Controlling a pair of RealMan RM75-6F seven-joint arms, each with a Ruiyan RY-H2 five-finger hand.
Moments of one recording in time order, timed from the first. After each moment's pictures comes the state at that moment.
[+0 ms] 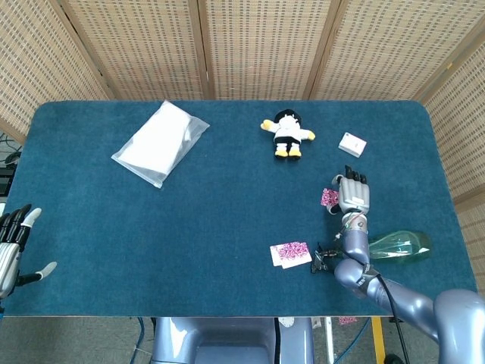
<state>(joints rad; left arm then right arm) -0.08 -1.12 -0.03 -1.59 1.50 1.48 -0.03 0.83 -1.69 0.32 -1.11 -0.38 0.95 -0.60</state>
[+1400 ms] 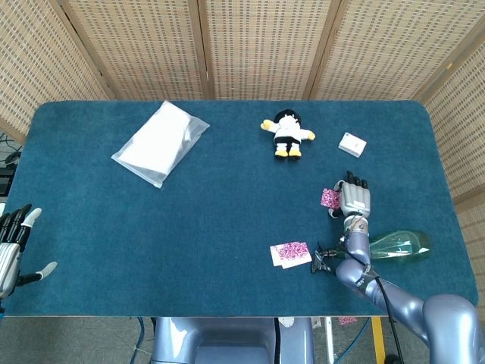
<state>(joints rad) -0.08 -1.12 -0.03 -1.59 1.50 1.48 -0.02 0.80 -1.76 0.33 -0.95 -0.42 0.85 -0.57</state>
